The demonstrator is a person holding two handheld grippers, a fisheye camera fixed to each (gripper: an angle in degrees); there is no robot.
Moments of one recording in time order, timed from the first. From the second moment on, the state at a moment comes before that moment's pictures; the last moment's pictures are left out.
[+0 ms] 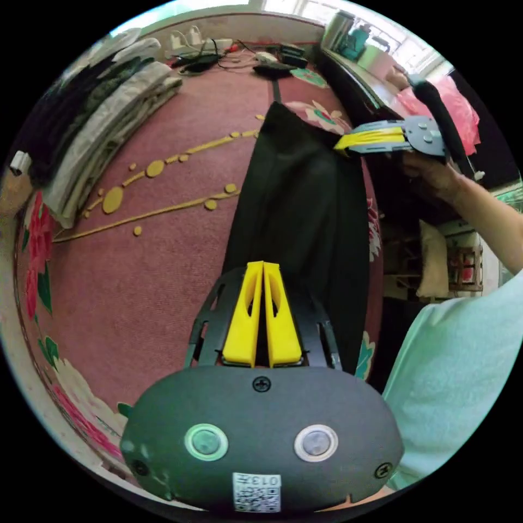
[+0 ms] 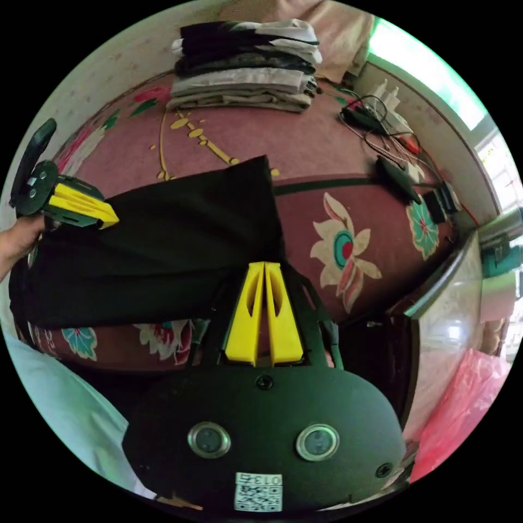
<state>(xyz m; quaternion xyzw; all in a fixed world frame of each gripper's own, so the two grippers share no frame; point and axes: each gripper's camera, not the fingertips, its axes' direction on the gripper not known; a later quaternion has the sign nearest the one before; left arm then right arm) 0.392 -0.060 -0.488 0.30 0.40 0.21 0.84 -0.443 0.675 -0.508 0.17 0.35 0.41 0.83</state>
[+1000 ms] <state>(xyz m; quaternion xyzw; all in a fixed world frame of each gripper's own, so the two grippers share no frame) 0.415 -0.187 -0.568 0.37 0.35 0.35 0.79 -0.407 0.800 -0.487 0.30 0.30 0.51 0.75</state>
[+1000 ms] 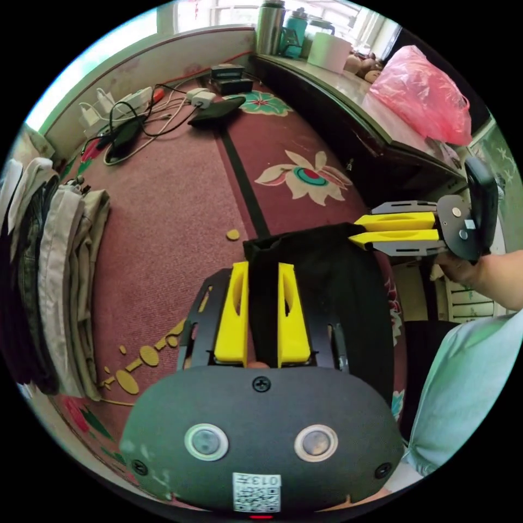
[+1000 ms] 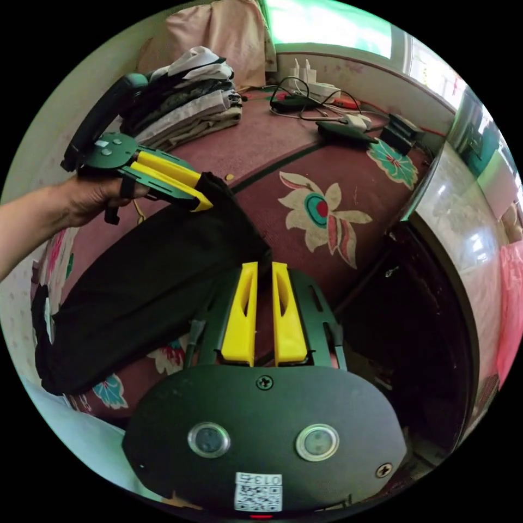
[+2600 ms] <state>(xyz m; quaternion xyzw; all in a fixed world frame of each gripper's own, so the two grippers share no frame) 0.300 0.287 -0.087 0.33 0.41 0.10 0.85 -0.700 0.180 -0.172 0.13 0.20 -0.03 0.97</state>
